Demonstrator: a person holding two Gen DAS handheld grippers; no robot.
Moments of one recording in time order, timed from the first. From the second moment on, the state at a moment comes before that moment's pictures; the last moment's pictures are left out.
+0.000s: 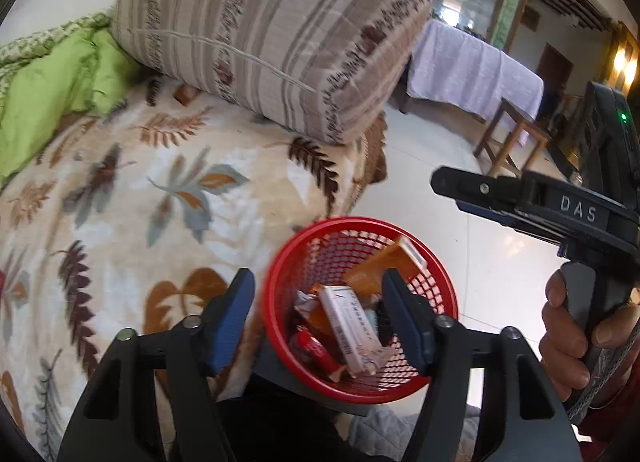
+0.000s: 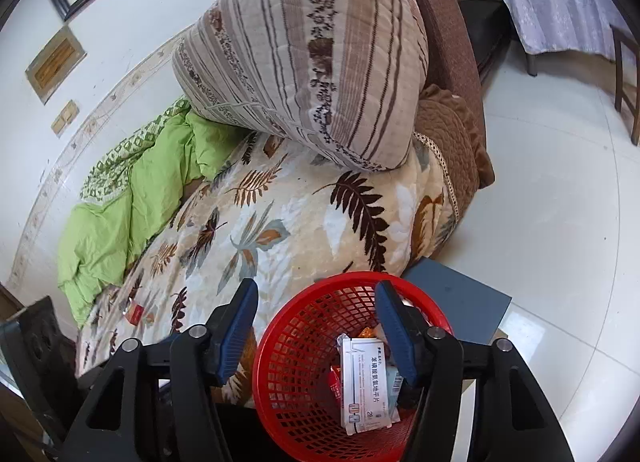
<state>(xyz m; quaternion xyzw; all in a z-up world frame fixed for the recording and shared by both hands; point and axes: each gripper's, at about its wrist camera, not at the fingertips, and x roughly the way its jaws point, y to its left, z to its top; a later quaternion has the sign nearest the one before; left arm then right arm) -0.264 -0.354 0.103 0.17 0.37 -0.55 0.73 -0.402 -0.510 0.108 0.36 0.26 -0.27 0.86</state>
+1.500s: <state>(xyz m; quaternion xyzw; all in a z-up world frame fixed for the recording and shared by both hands) -0.232 -0.192 0.122 0.17 0.23 -0.33 0.90 -0.360 -0.362 0.112 0.16 0.33 -0.42 0.83</state>
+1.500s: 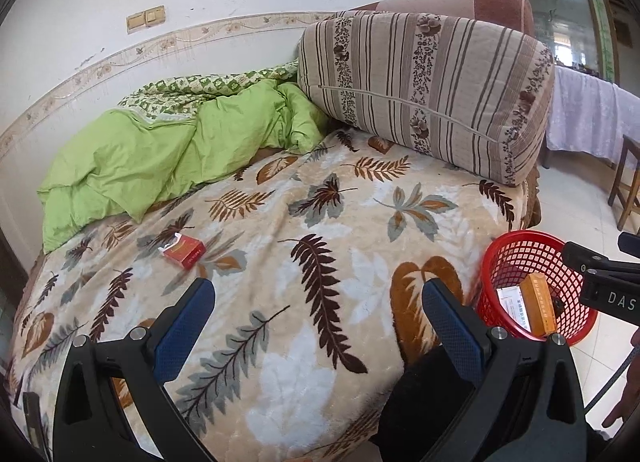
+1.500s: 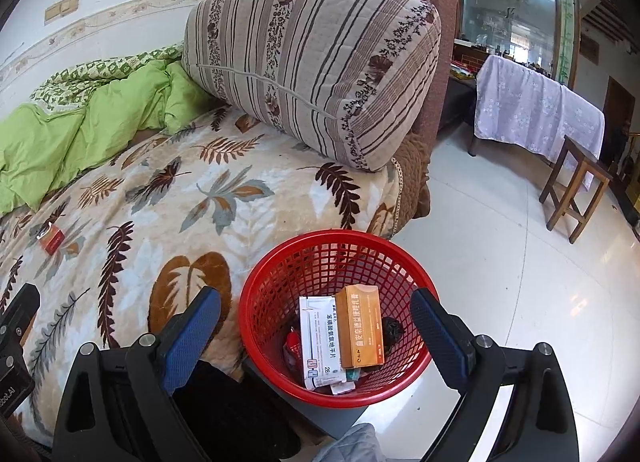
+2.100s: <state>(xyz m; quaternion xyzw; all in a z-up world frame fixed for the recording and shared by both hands) -0.230 -0.187 0.120 0.17 0.24 -0.33 0.90 -0.355 -0.356 0.110 0.15 0.34 -0.41 0.83</state>
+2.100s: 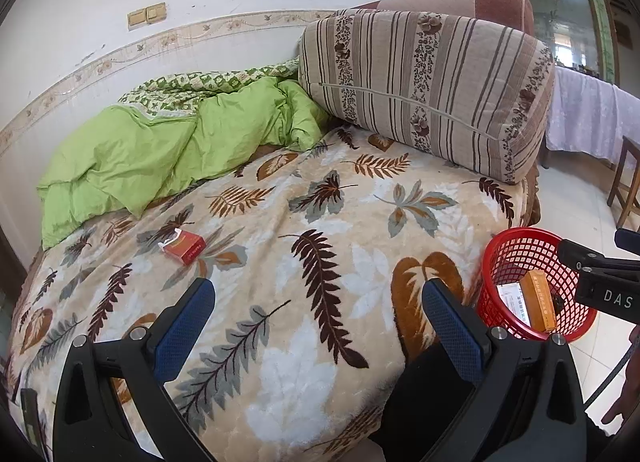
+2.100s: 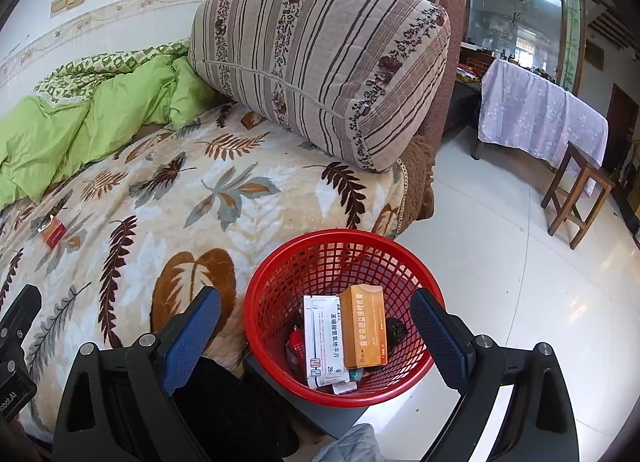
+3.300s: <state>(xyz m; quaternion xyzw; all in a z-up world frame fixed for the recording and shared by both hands) -0.227 -0.187 0.114 0.17 0.25 -0.33 0.89 -0.351 -0.354 0.107 0.14 0.34 -0.41 0.83</state>
